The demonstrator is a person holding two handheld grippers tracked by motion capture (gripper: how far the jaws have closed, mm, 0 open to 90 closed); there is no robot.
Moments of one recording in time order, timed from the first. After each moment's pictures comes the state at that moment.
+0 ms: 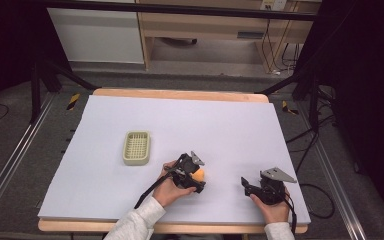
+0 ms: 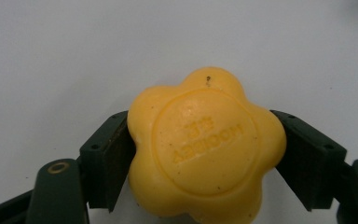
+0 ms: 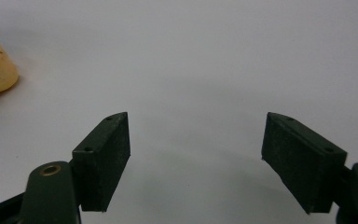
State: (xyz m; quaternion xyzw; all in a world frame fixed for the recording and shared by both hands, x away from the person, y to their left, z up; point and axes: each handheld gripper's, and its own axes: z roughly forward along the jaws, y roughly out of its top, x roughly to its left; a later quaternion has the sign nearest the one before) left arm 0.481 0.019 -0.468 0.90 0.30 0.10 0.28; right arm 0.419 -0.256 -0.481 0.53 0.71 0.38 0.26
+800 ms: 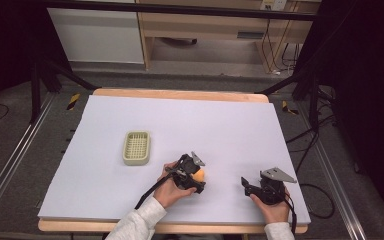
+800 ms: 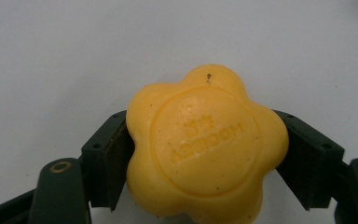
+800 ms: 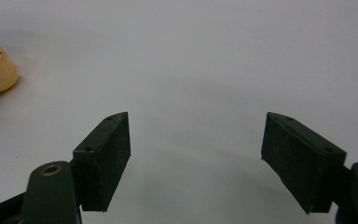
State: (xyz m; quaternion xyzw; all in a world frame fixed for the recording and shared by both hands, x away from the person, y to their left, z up) left arm 0.479 0.017 -0.468 0.90 0.31 0.11 0.28; right arm 0.419 -0.256 -0.481 0.53 0.71 0.38 0.26
